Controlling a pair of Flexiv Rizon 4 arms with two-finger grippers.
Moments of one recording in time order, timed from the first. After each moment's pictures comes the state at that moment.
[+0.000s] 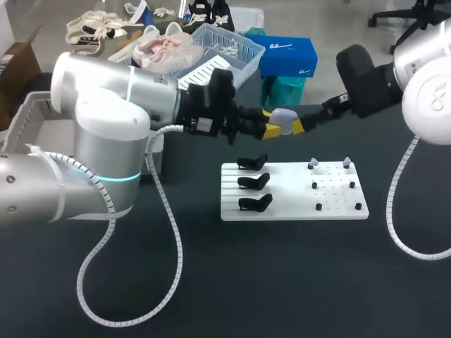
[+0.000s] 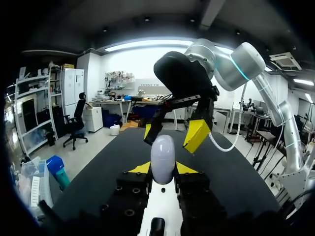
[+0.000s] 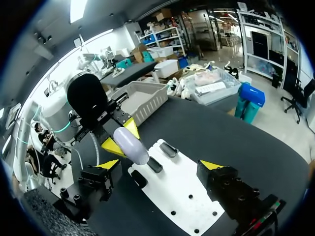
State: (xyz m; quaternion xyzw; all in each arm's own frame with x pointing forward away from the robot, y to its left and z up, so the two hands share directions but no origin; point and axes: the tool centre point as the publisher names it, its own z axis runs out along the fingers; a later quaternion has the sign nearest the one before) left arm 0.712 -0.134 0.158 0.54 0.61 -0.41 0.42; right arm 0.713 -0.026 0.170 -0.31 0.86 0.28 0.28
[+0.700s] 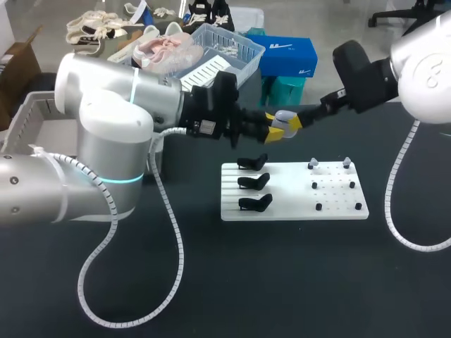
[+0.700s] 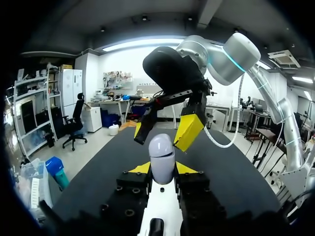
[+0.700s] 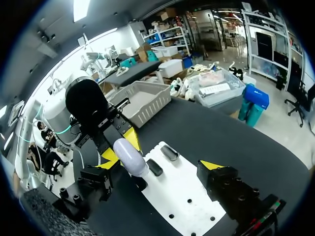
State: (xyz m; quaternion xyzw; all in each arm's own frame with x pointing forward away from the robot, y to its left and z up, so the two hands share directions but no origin) left arm 0.708 -0.138 0.153 0.55 0.60 -0.40 0.42; right arm 0.722 -0.023 0.173 -0.33 0.85 0.29 0.28
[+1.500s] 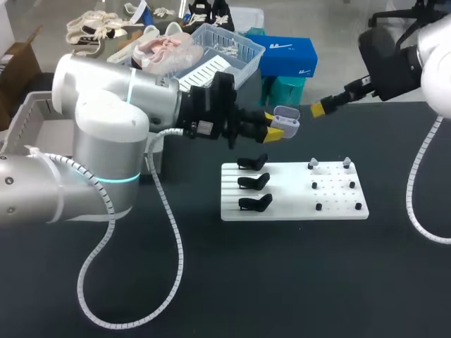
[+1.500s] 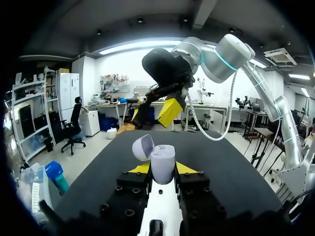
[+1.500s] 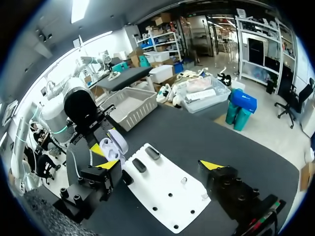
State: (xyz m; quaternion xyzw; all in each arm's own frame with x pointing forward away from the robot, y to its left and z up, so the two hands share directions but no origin) left arm 0.705 -0.136 0.163 0.56 0.58 -0.41 0.43; right arm 0.732 -0.072 0.192 -0.31 0.86 0.26 0.31
